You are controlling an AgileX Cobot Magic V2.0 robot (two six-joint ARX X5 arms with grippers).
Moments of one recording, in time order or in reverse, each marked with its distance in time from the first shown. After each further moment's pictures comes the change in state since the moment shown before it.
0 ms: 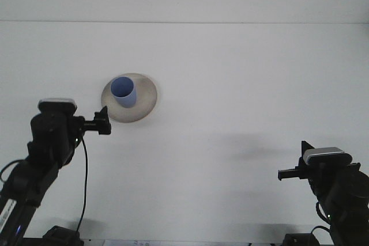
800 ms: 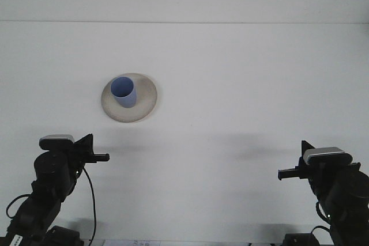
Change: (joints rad) left arm 0.000 -0.254 -0.321 0.095 0.000 -0.052; right arm 0.000 0.000 0.000 0.002 0.000 0.000
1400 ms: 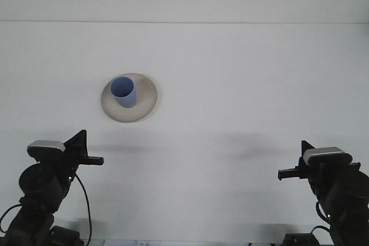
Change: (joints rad) left arm 0.000 -0.147 -0.008 0.097 -0.002 0.074; right arm 0.000 0.000 0.000 0.000 0.000 0.000
